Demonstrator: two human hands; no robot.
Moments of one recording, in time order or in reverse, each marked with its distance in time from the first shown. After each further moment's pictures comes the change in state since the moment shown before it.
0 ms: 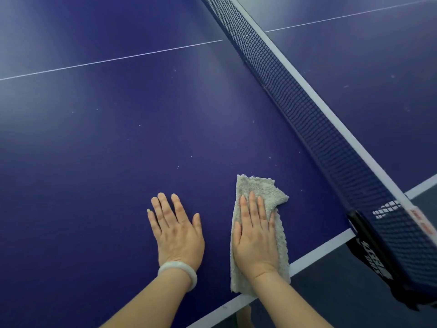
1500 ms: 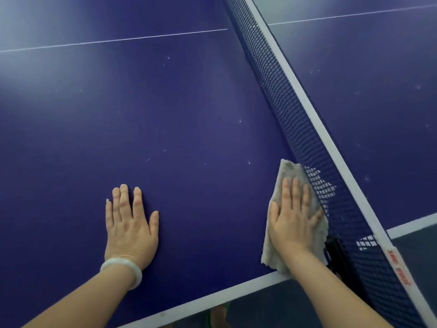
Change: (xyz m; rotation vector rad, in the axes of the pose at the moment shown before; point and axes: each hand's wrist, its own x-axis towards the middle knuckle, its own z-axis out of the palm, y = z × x) left_hand 0.000 0.006 0.005 0.016 0.107 -0.056; right_hand 0.087 0.161 -0.029 -0.070 -0.080 0.097
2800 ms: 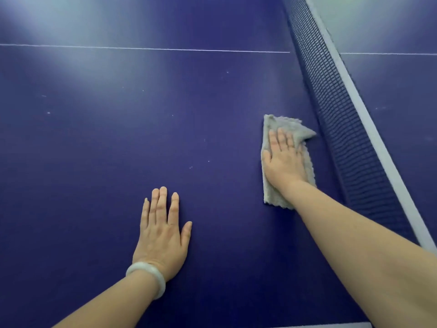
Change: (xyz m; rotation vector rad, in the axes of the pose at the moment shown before) left_hand 0.002 -0.002 0.004 0.034 -0.029 -0.003; right_hand 0.167 -0.151 -0.026 0.000 0.003 -0.415
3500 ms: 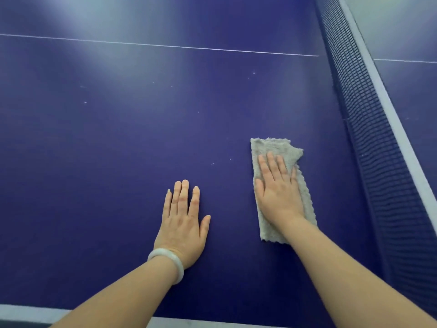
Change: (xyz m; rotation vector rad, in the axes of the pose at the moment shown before) left_hand -0.001 -0.001 -0.002 -0.009 -0.042 -0.008; right_hand -0.074 -0.046 0.022 -0.051 -0.026 -0.170
